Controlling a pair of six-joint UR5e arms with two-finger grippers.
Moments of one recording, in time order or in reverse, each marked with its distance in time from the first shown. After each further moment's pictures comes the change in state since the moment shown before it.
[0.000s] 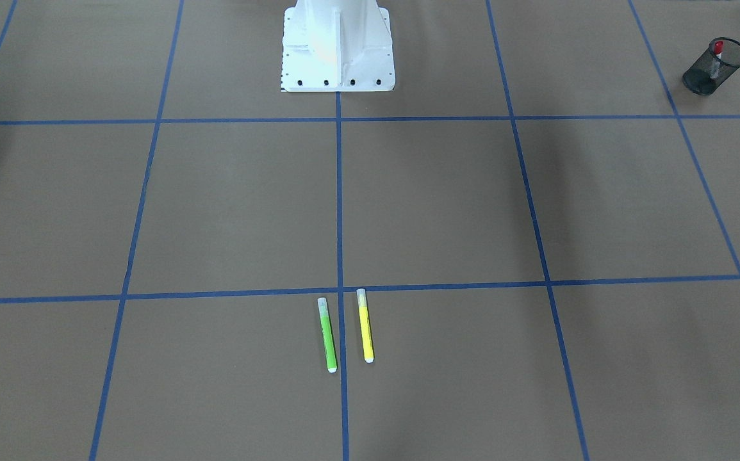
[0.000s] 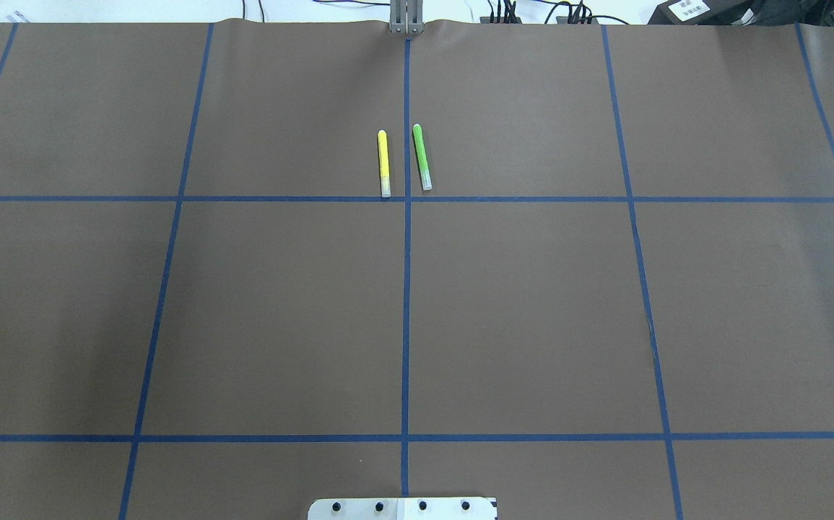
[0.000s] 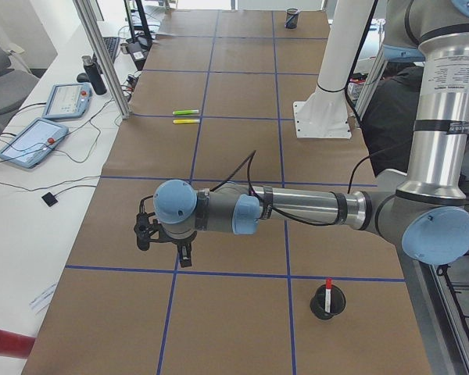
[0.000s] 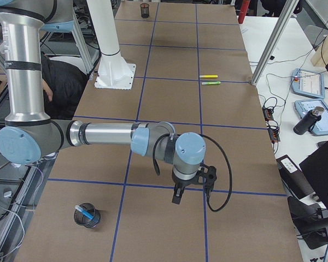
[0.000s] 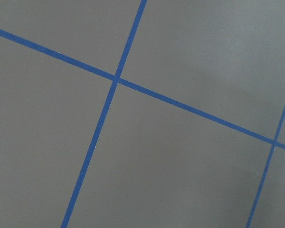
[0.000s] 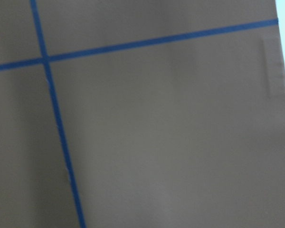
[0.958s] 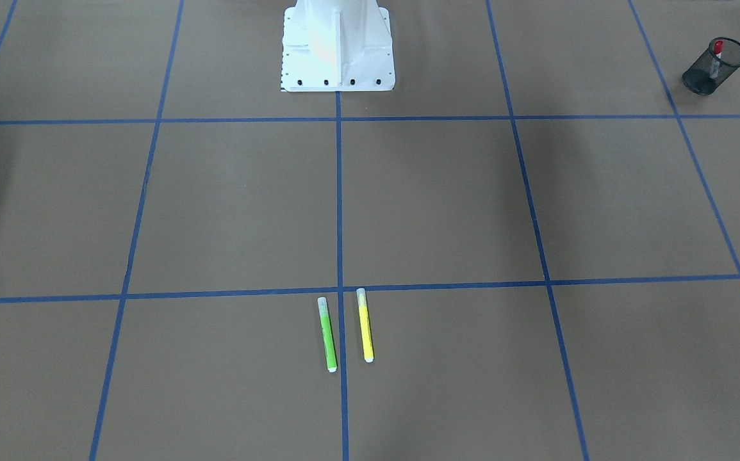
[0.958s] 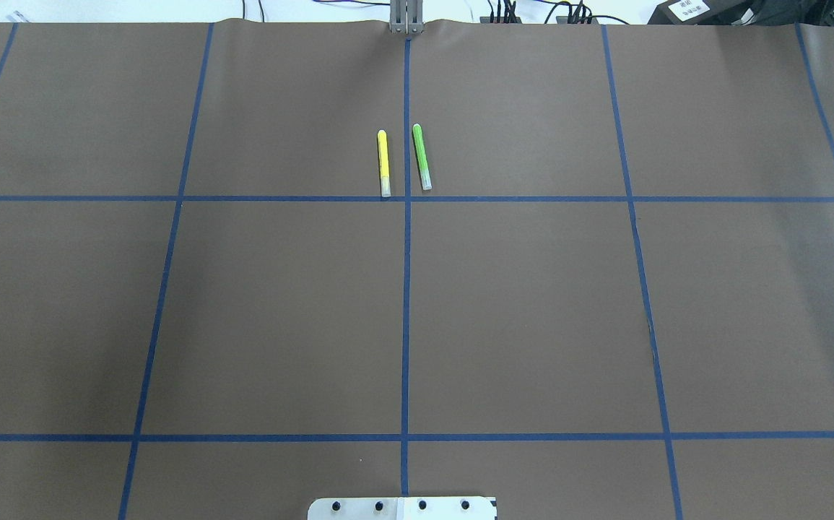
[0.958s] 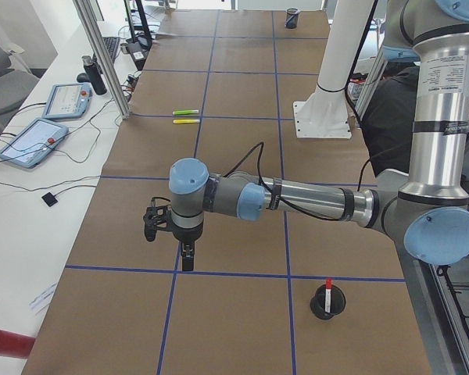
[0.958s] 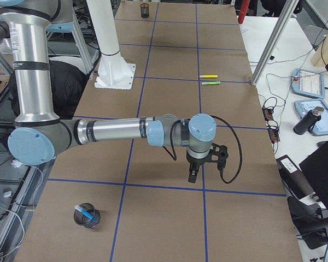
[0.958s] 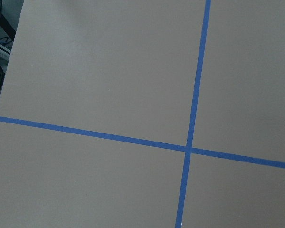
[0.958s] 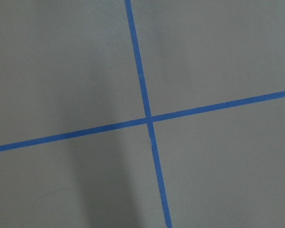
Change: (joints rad) left arm 0.082 0.078 -0.105 -0.029 0.232 -0.063; right arm -0.088 -0.002 -0.010 0.165 0.022 0.108
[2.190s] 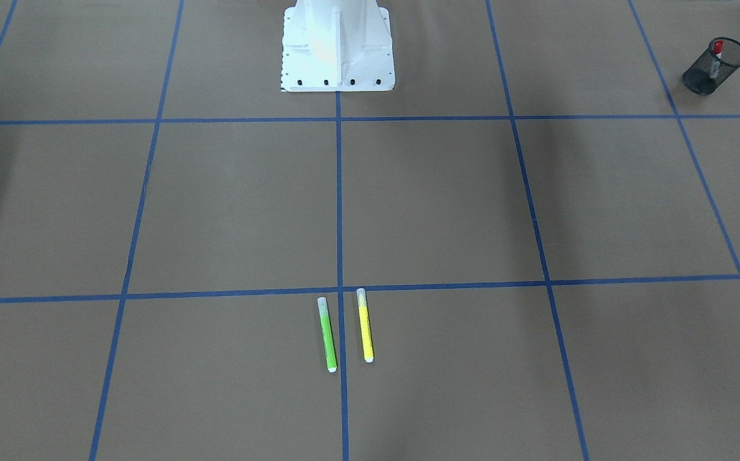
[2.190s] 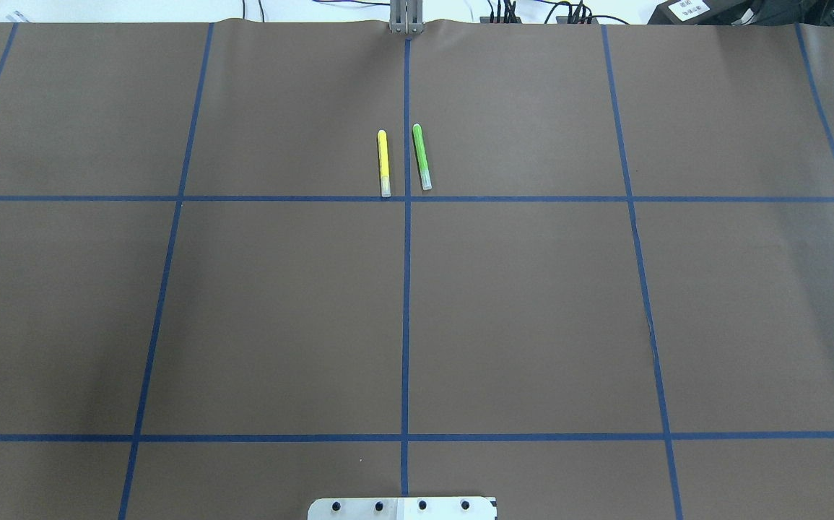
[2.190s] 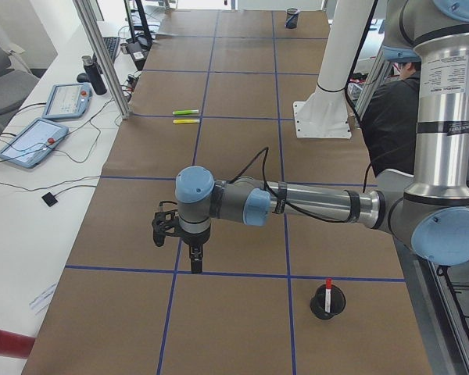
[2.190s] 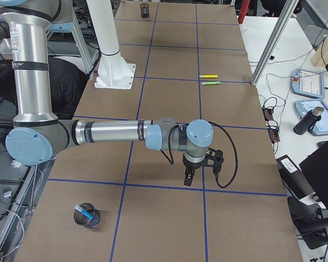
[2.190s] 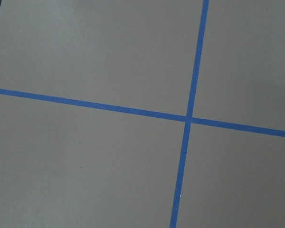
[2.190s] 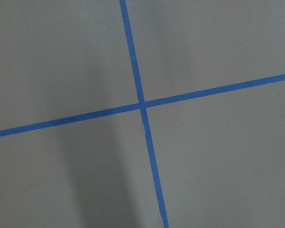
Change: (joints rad) left arm 0.013 0.045 -0.002 -0.022 -0.067 0.008; right arm -0.019 -0.017 -0.008 0.003 0.001 -0.007
